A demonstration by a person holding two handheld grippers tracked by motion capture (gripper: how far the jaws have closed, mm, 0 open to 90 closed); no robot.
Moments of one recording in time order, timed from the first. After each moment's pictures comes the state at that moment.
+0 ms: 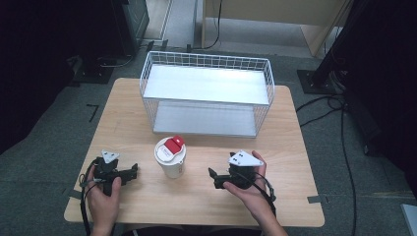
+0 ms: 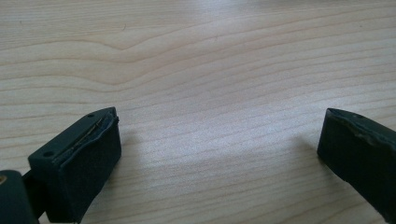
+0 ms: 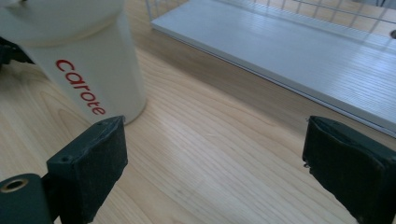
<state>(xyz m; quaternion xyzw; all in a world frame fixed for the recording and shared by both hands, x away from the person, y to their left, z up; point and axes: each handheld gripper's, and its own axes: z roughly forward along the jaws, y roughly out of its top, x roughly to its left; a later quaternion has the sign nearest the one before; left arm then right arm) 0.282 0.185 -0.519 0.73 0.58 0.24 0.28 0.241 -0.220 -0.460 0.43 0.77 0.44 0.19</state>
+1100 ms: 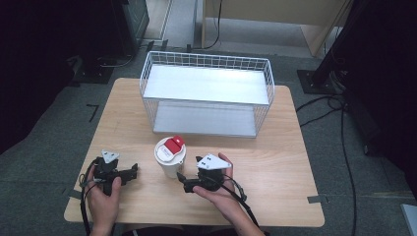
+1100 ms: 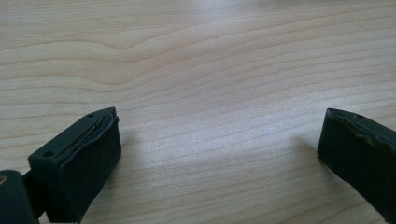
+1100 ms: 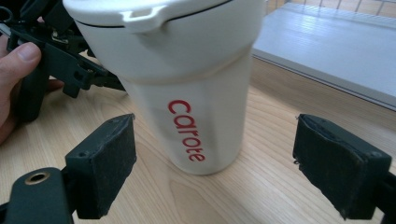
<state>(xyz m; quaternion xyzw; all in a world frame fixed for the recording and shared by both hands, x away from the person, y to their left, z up) 0.282 0.185 -0.519 0.73 0.58 0.24 0.28 0.245 -0.137 -0.478 0.38 0.77 0.50 0.13</state>
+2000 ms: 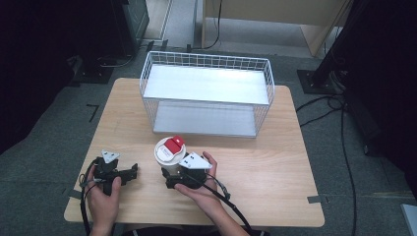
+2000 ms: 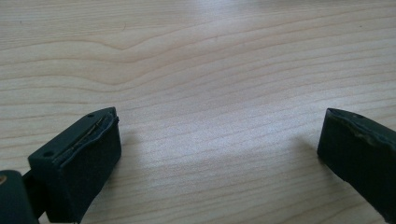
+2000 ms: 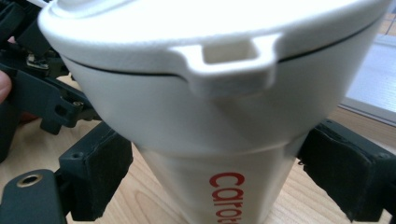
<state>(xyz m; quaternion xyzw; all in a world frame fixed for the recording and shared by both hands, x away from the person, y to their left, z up) 0.282 0.185 -0.519 0.73 0.58 0.23 0.28 0.254 -0.091 -0.489 0.40 0.74 0.51 0.17</state>
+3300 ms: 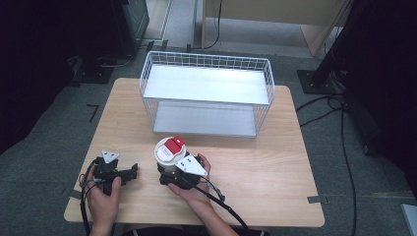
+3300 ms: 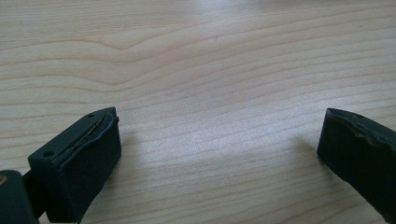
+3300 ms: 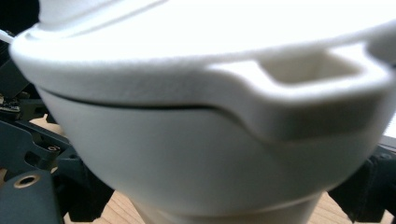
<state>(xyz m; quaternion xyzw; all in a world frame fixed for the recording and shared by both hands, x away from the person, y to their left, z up) 0.282 0.185 -0.519 0.73 0.58 0.24 0.28 0.255 -0.072 -0.502 0.42 0.68 0.56 0.24</state>
